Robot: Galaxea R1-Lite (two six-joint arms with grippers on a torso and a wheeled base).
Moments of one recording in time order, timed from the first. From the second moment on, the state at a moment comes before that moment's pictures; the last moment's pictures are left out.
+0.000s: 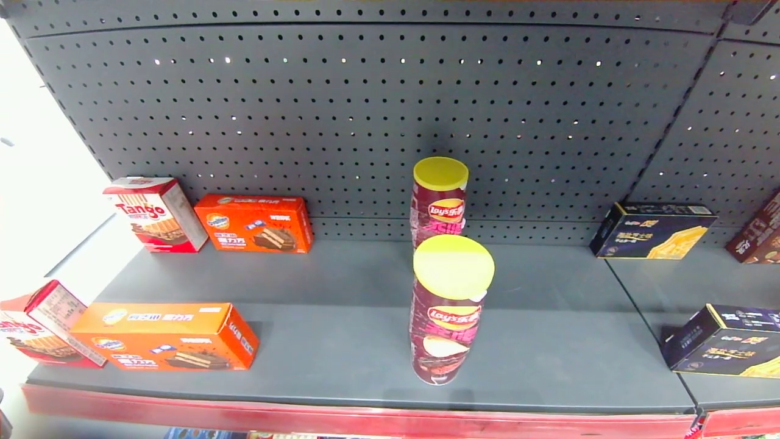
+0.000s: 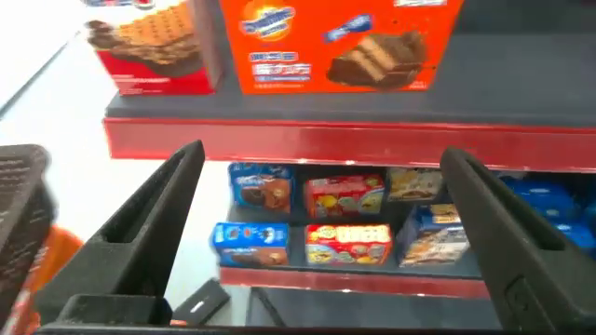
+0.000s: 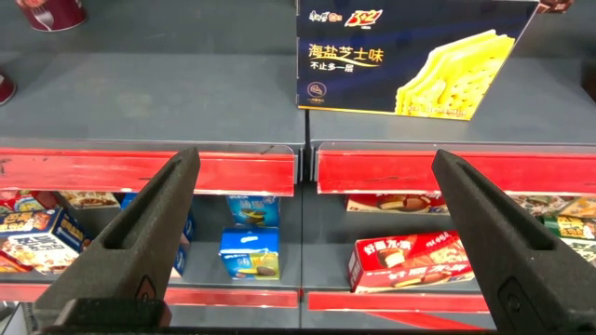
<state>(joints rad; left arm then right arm) 0.00 0.02 0.00 0.00 0.02 0.01 0.00 0.01 0.00 0.00 -0.01 0.01</state>
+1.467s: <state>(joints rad) -0.01 0.00 0.00 0.00 0.00 0.00 0.00 0.01 0.00 0.00 -0.01 0.00</state>
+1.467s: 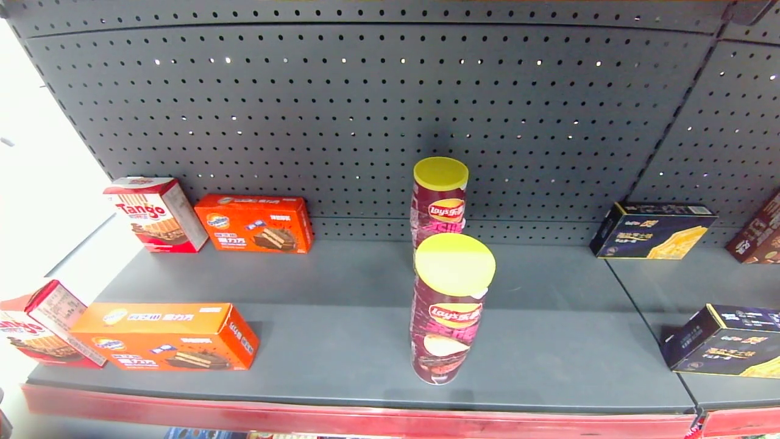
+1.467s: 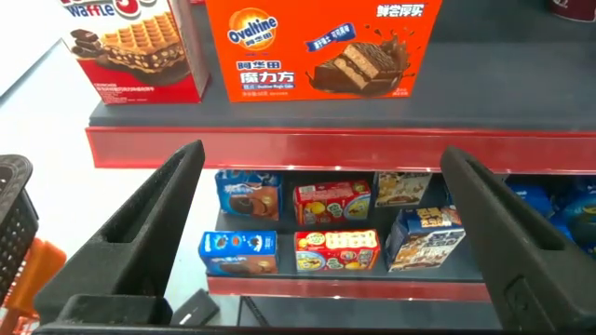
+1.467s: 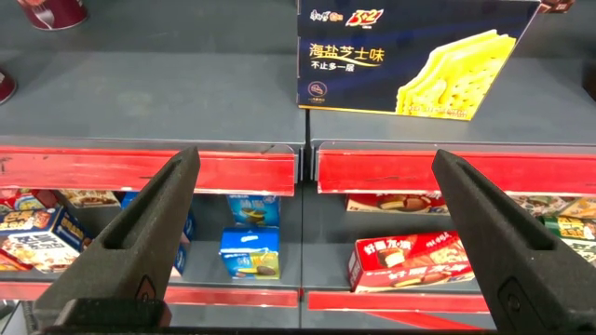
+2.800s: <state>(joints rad) -0.01 0.00 0.00 0.00 0.00 0.00 0.00 0.01 0.00 0.00 -0.01 0.00</state>
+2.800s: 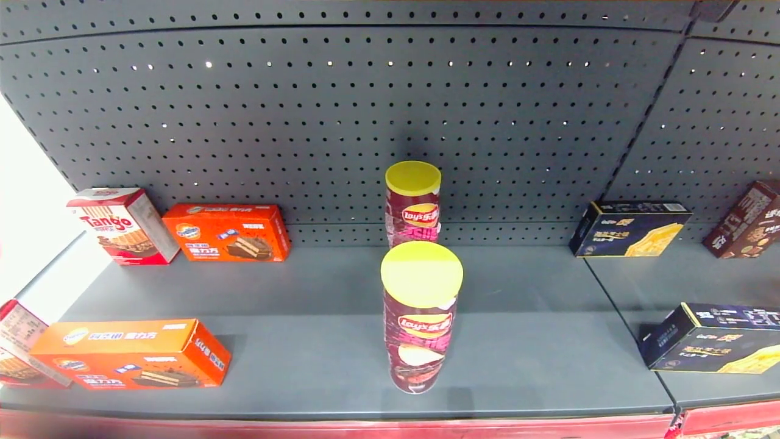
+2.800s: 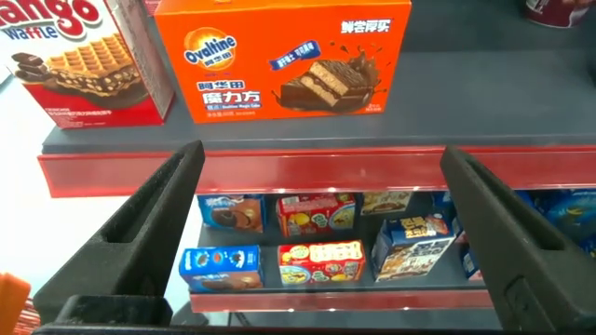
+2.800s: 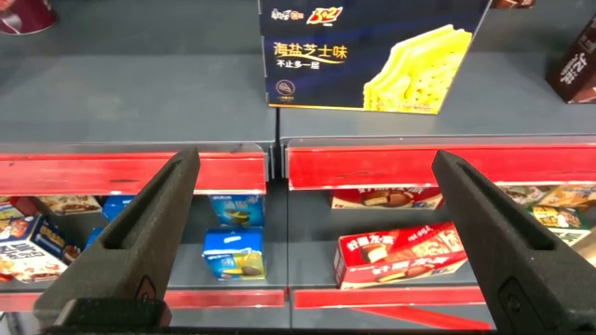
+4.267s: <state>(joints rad) -0.01 0.00 0.00 0.00 0.01 0.00 0.00 0.01 0.00 0.00 -0.01 0.01</state>
